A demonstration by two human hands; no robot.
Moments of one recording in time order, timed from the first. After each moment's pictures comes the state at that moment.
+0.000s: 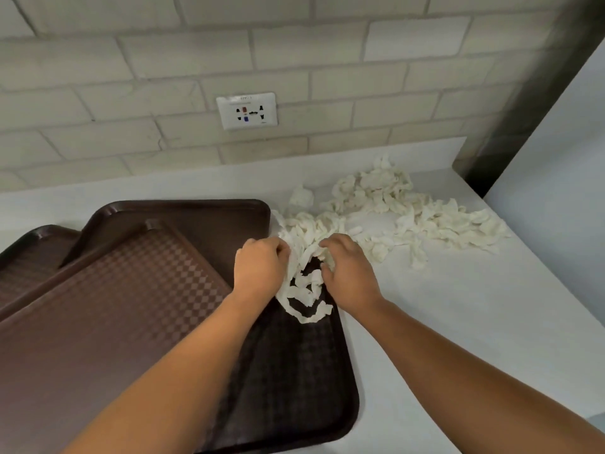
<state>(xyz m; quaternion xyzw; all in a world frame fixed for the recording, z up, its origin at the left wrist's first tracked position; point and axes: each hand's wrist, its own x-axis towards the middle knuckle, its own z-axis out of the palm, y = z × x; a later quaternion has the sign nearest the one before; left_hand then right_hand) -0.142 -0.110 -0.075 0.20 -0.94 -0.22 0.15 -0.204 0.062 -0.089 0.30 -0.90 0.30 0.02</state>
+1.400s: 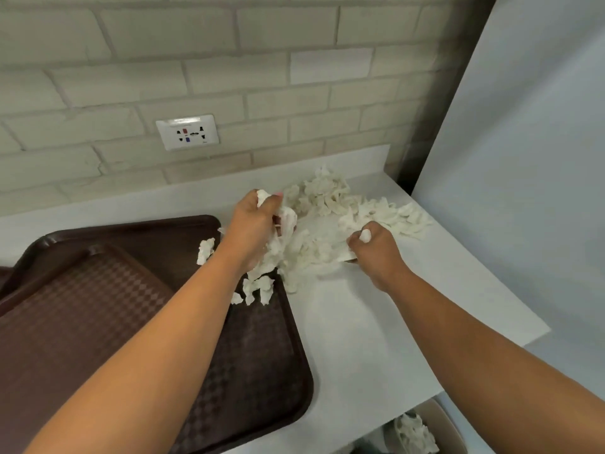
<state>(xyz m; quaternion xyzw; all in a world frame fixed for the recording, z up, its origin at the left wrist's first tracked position) -0.173 -0.037 0.031 0.15 -0.65 -0.74 0.08 -0.225 0.180 -0.027 -0.01 -0.83 0.56 -0.05</state>
